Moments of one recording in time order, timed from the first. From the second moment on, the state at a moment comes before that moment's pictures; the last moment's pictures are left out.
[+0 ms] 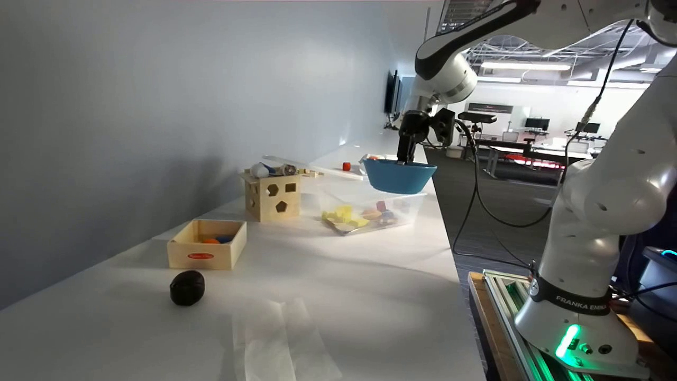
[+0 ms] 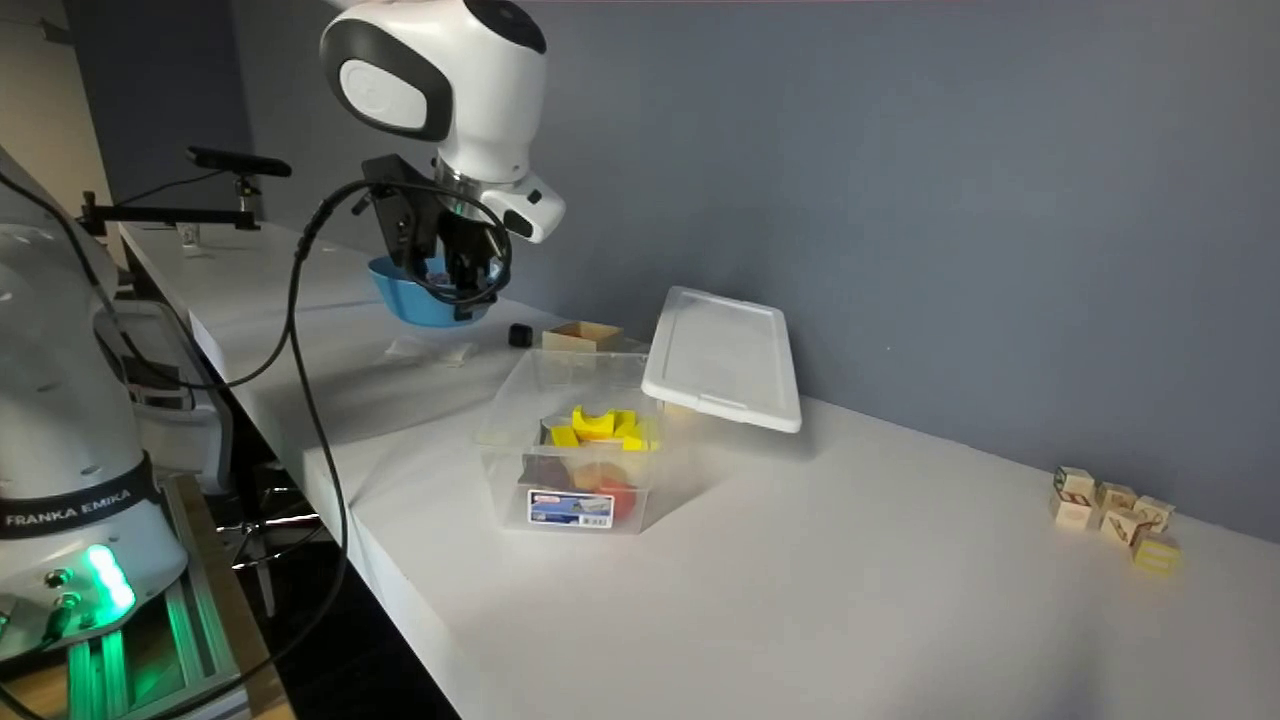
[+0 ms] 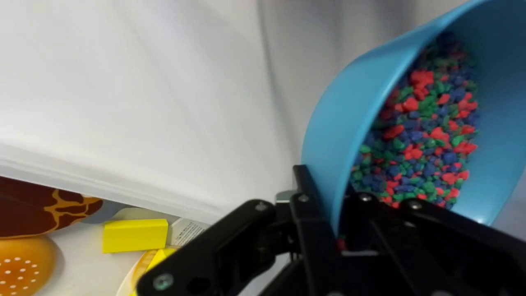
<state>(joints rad) -0.25 -0.38 -0.38 -2.42 0.44 1.84 -0.56</state>
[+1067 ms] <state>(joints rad) -0.29 -0.20 -0.47 -2.25 0.46 1.97 -0.46</state>
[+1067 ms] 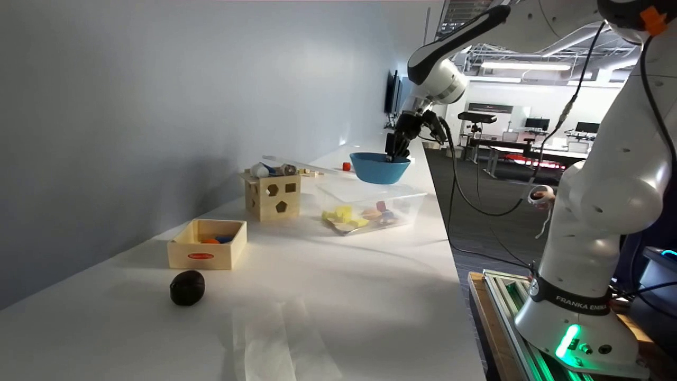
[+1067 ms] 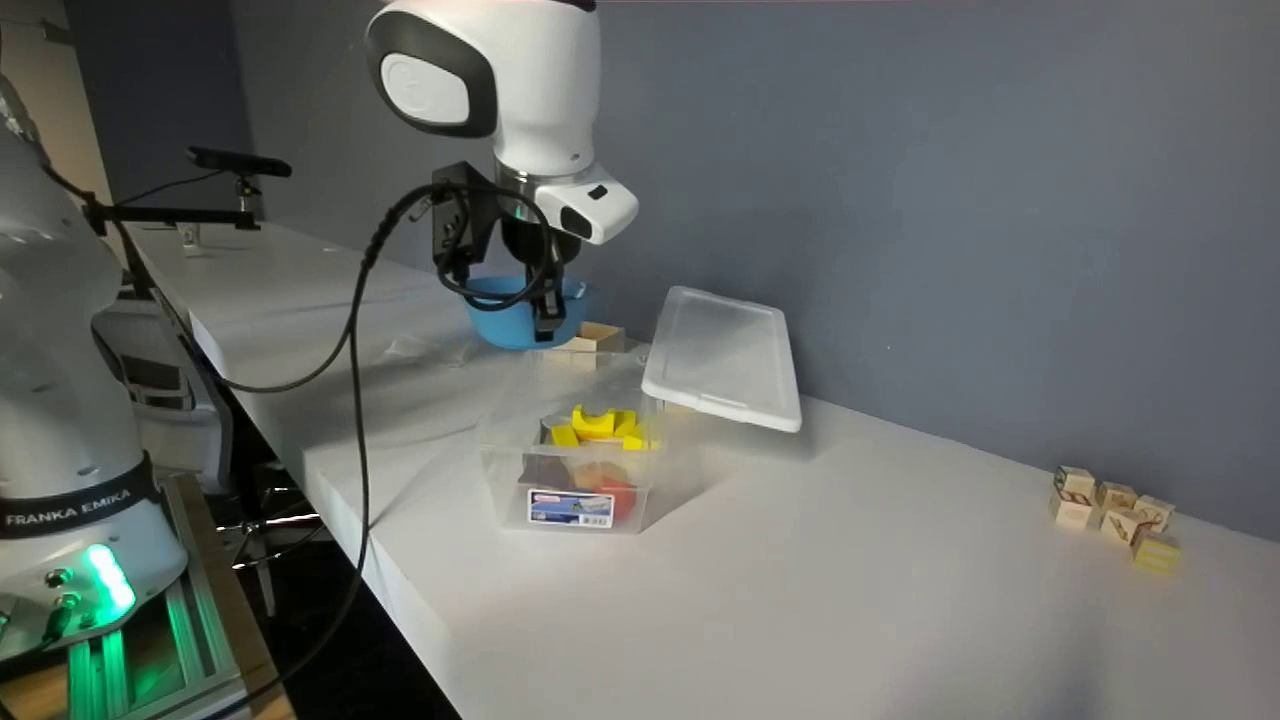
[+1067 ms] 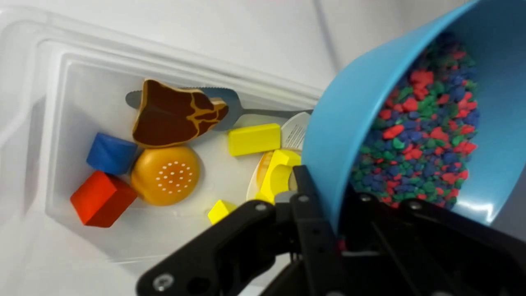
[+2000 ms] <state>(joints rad) -0.37 0.13 -0.44 -2.06 0.53 1.98 -0.43</state>
